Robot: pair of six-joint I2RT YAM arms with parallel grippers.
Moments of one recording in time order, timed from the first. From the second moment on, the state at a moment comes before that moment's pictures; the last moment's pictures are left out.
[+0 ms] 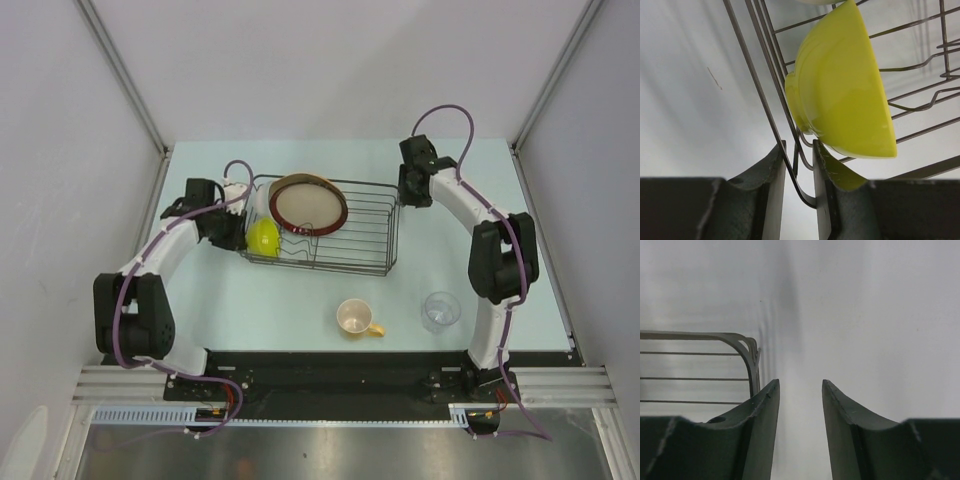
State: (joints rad) left arm -0.05 1.50 1.05 -0.59 0.33 0.24; right arm 0.31 1.96 1.63 -0.68 0.21 0.34
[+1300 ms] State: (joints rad) left arm -0.01 1.28 1.40 -0.93 0.29 0.35; right arm 1.10 1.26 1.24 -0.89 0.04 0.25
